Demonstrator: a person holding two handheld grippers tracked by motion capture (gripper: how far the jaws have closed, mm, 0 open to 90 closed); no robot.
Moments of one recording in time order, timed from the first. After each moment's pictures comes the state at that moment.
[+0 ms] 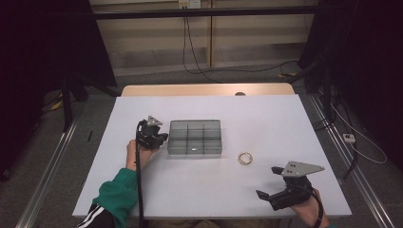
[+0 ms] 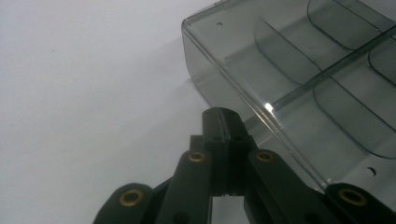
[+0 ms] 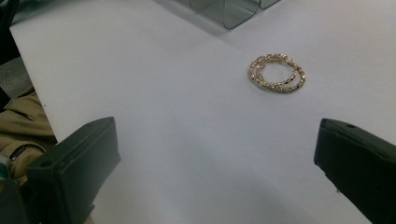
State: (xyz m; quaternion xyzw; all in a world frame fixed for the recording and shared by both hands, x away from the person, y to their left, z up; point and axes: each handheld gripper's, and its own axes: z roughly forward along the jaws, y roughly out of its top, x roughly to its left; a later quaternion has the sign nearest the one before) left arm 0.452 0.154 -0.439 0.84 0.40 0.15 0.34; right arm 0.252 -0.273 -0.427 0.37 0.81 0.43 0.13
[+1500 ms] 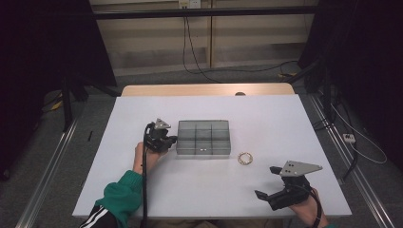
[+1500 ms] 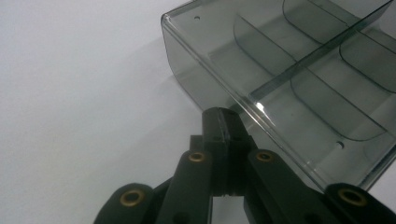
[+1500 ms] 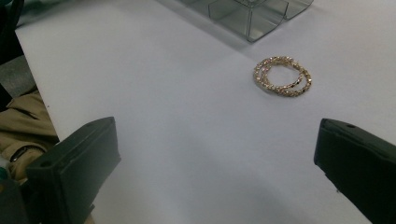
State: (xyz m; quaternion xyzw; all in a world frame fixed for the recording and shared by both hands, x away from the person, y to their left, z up) left arm 0.441 0.132 -0.442 0.84 0.37 0.14 0.37; right arm 0.254 -0.269 -0.427 0.36 0.82 0.43 0.12
